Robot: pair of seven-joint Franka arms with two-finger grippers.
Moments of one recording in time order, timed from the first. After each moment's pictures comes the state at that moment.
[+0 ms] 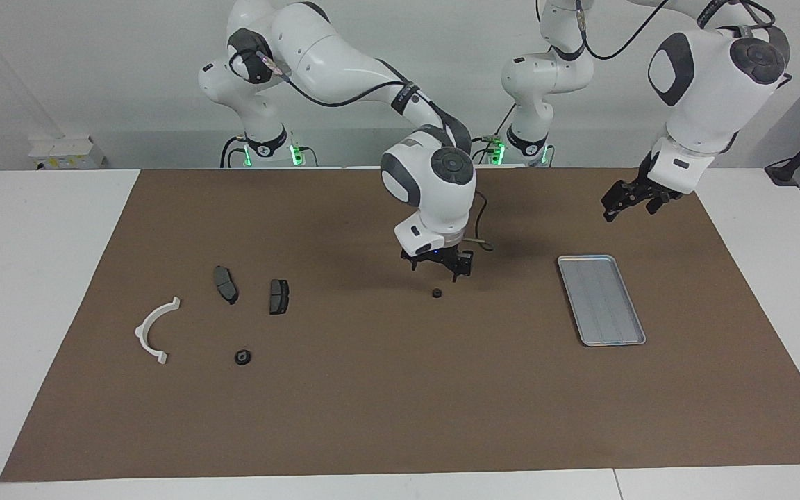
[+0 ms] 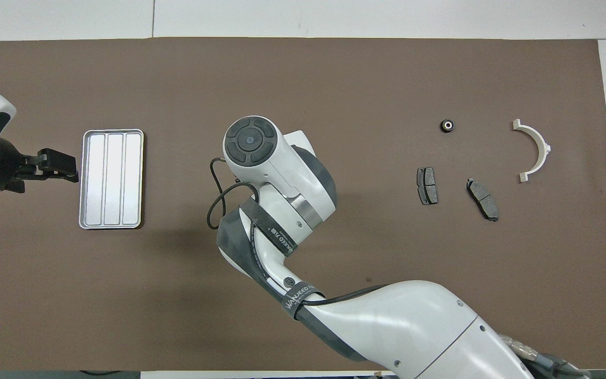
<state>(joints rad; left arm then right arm) 0.07 -0.03 -0.11 -1.80 -0.01 1.71 -0.16 0.62 0.68 0.09 -1.28 -0.05 1.93 1.06</state>
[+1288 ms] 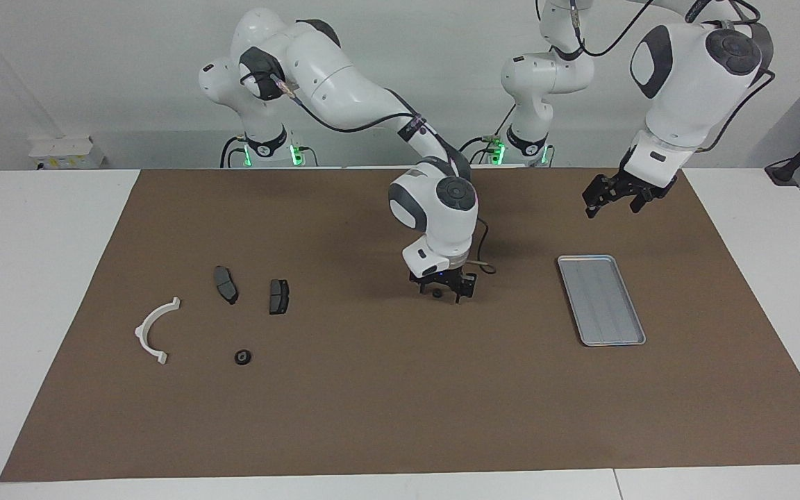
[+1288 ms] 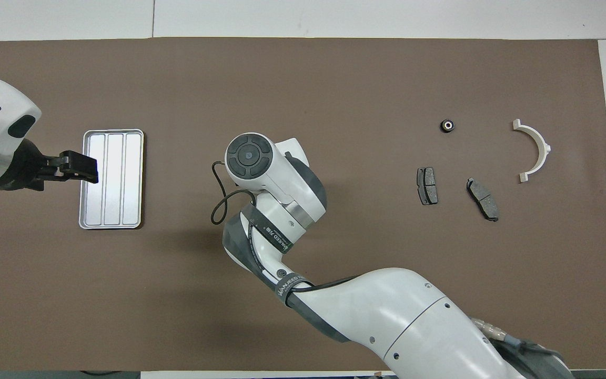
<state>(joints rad) 0.02 -0.04 -0.13 -1.80 -0.02 1.71 -0.16 0.63 0.76 0.08 -1.31 -0.08 2.09 1.09</state>
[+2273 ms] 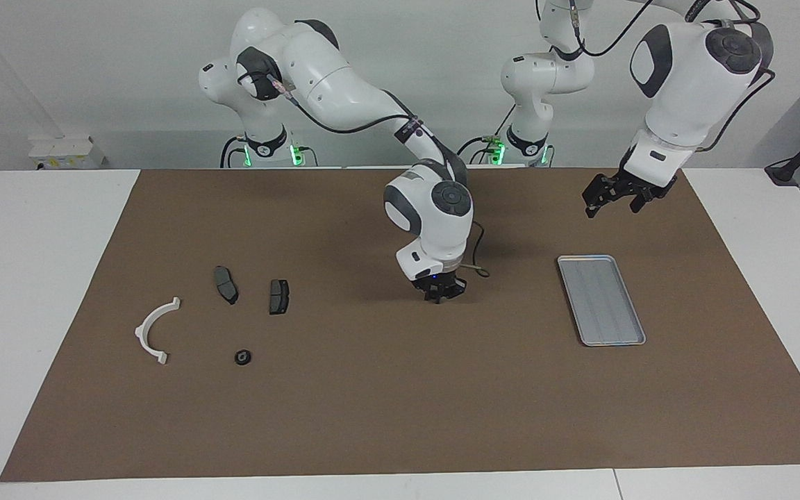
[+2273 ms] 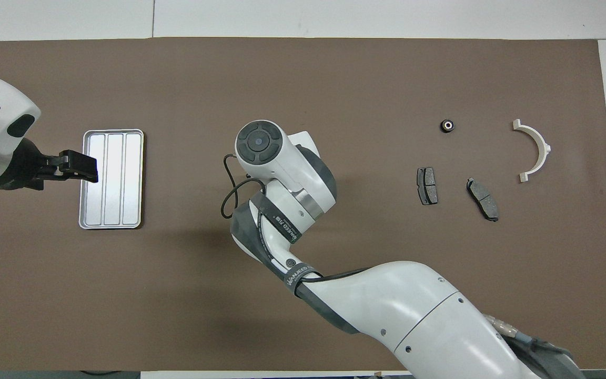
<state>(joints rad) 0.02 -0.04 -0.12 -1.79 -0.02 1.71 -0.16 0.59 0.76 0.08 -1.27 -0.08 1.98 1.05</state>
